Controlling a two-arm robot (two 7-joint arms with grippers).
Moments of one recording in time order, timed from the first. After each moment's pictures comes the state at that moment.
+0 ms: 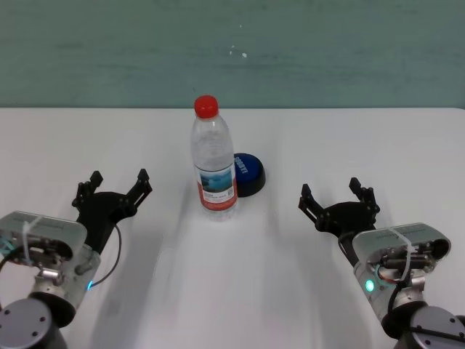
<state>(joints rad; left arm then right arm) 0.01 0.22 0.15 -1.53 -0.14 -0.08 -0.05 -0.06 0.16 -0.26 -1.64 0.19 -0.04 -0.06</state>
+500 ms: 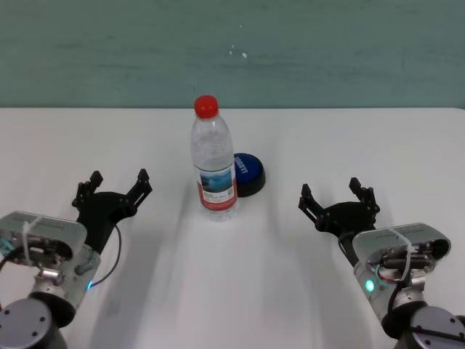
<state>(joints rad) 0.01 0.22 0.15 -1.53 -0.14 -0.08 -0.05 -0.06 0.16 -0.26 -1.64 0.19 -0.04 -0.06</state>
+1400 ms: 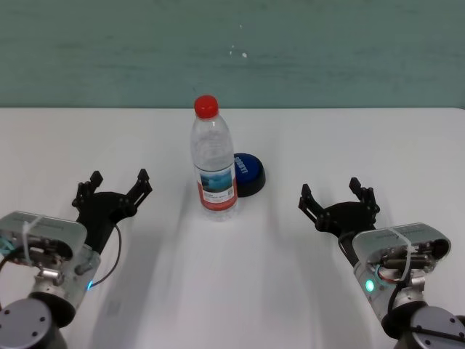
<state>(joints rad) 0.01 0.22 0.15 -1.53 -0.14 -0.08 -0.05 -0.06 0.16 -0.26 -1.64 0.19 -0.04 -0.06</state>
